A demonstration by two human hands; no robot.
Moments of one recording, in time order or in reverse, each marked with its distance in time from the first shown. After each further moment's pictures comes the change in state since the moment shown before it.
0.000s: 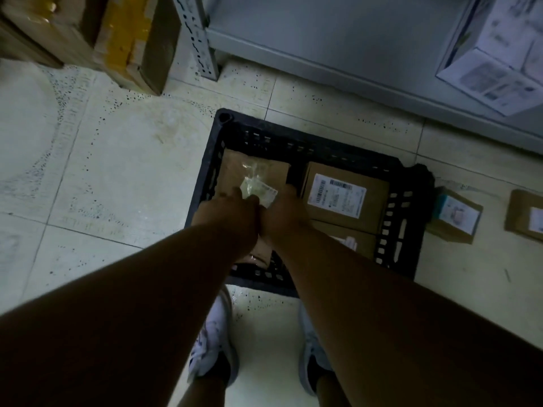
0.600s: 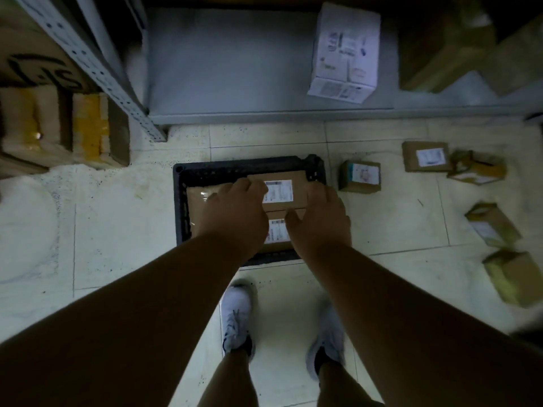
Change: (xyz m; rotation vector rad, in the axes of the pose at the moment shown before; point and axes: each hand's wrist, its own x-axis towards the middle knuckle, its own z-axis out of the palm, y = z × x) left_hand -0.161 0.101 -0.126 -0.088 0.370 0.342; right_hand -0.219 0.033 -0.164 -0.091 0.519 -0.043
